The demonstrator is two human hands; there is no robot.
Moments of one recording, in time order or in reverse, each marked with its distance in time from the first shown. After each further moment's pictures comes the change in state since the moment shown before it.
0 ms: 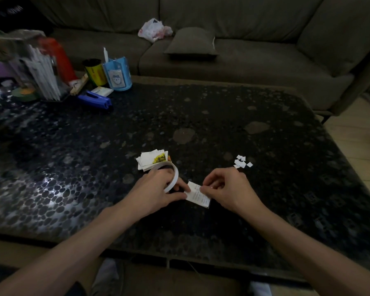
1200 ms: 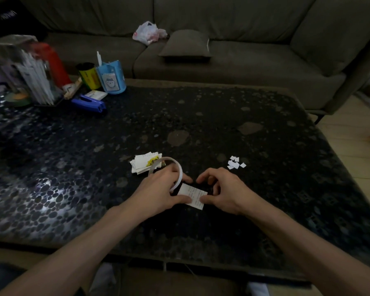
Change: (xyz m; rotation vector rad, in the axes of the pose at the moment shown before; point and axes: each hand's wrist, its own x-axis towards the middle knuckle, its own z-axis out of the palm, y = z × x) left_hand 0.016 0.018 0.007 0.129 -0.057 0.009; right_hand 0.005 0.004 -0.022 -0.112 -0.217 -0.056
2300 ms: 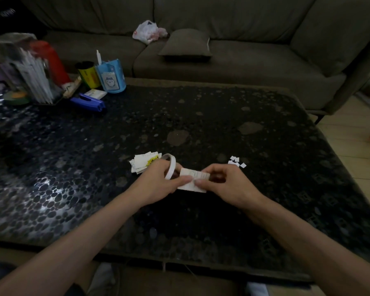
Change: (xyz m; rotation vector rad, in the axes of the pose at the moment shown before) left_hand 0.006 0.008 -0.015 -0.472 0.110 -0.074; right_hand 0.002 0.007 0.002 0.561 0.057 -0.037
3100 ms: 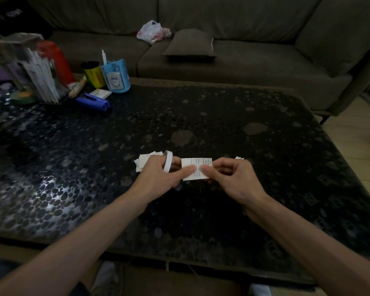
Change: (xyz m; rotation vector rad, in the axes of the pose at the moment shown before) left_hand -0.010 0.010 -0.003 -0.269 0.125 -0.149; right_hand 0.000 -0.008 0.007 0.238 0.160 -0.048
